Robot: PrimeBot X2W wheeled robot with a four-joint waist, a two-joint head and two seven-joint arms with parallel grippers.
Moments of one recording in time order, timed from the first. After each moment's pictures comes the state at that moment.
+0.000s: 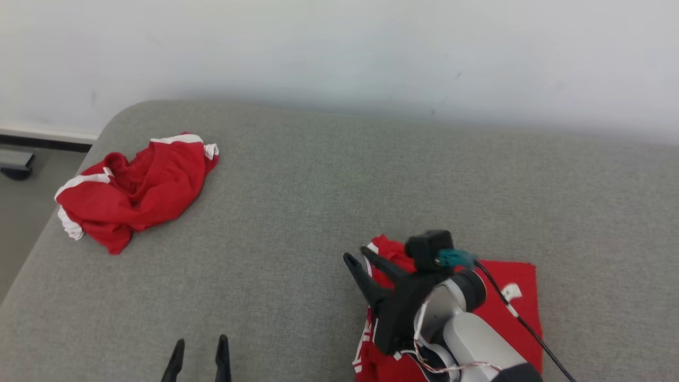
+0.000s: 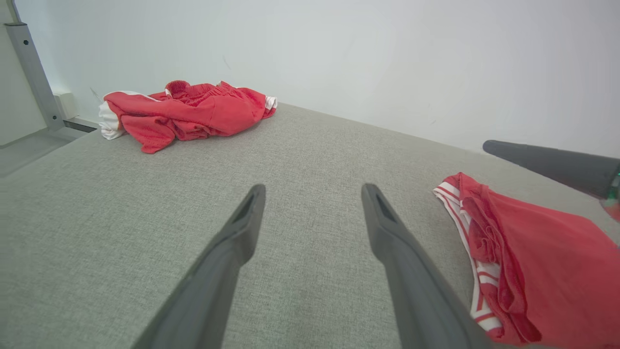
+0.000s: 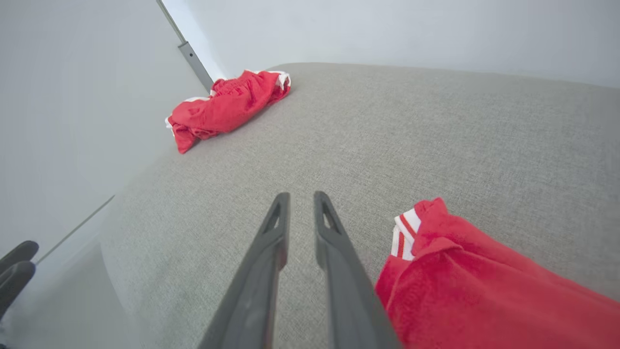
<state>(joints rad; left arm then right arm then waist) 0.14 0.05 -0.11 0.08 -0.28 -0.06 -0.26 -0.47 -0.05 0.45 0.53 0.43 0.13 0.16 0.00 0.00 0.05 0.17</state>
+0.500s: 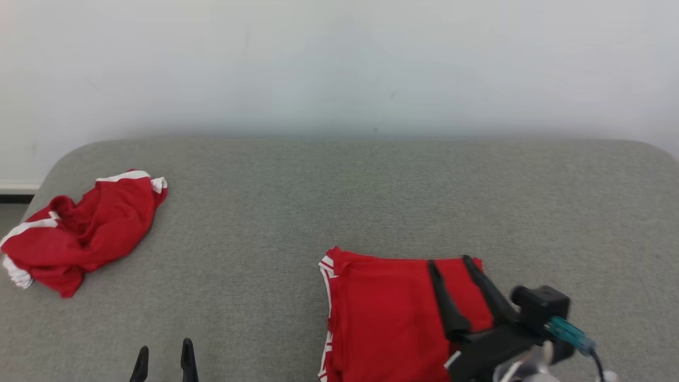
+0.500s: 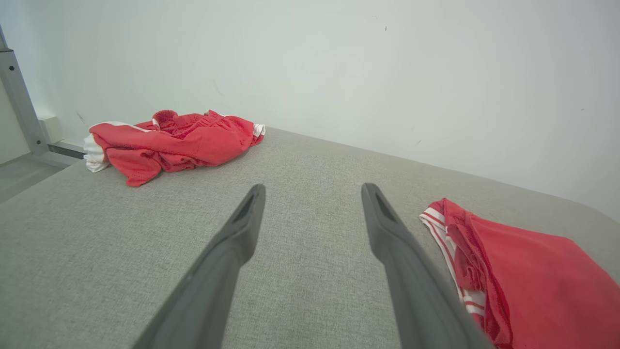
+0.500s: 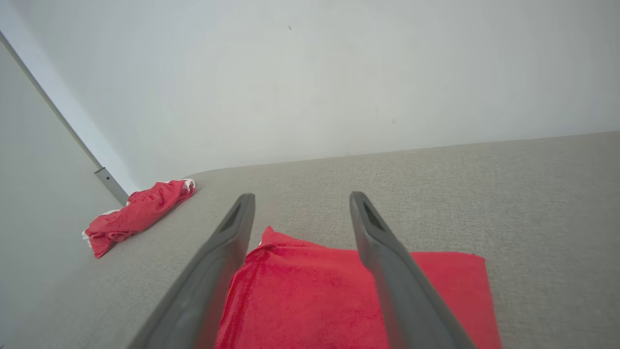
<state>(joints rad) 0.18 0.05 -0.02 0.03 -0.29 -0.05 -0.26 -0.12 -0.05 0.16 0.18 0.29 0.13 -0.04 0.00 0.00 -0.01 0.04</state>
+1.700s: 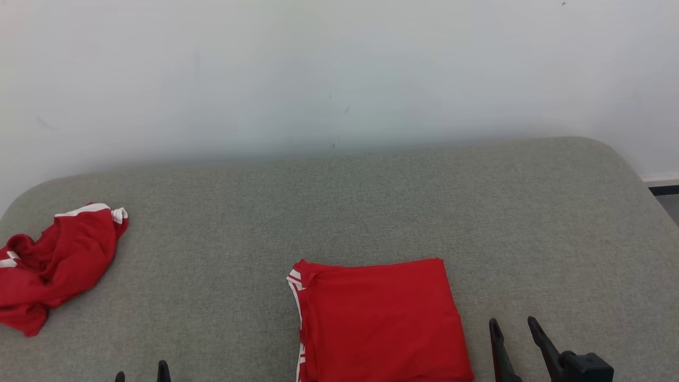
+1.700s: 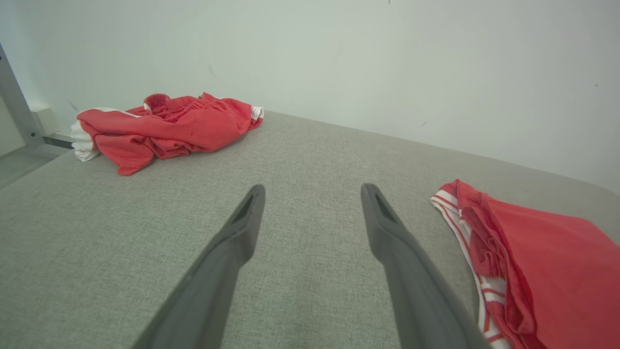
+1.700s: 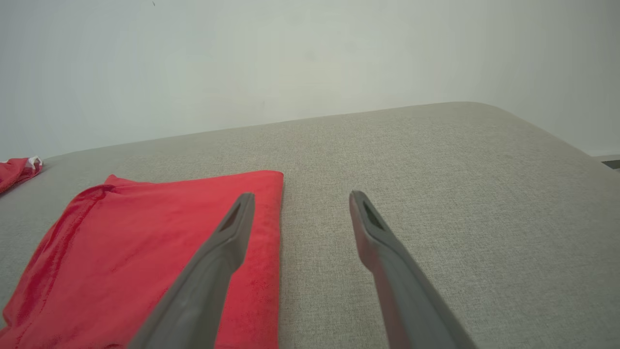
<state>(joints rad) 0.18 0.05 0.07 0.14 -0.29 -0.05 -0.26 0.09 -0.05 -0.06 0.21 0.11 0.13 -0.18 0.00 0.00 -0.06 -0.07</state>
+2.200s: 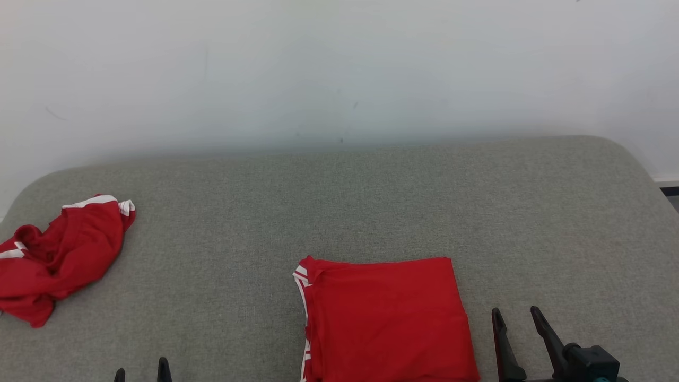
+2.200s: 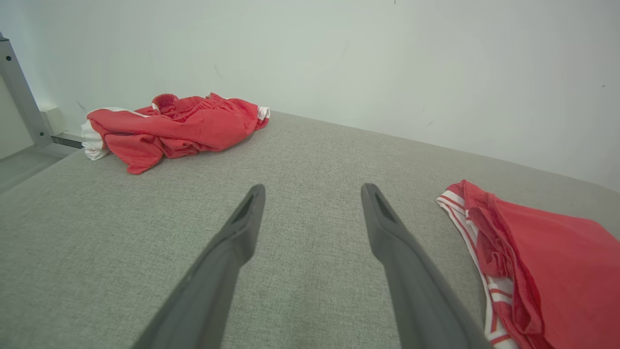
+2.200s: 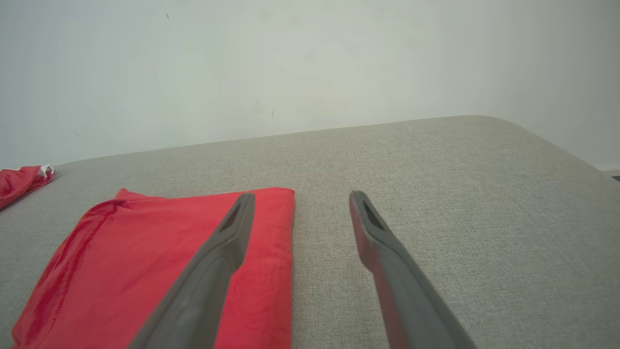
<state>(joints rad) 0.18 0.05 0.07 0.13 -0.28 -0.06 -0.26 0.08 -0.05 -0.06 0.18 0.11 0.13 -0.17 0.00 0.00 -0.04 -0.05</state>
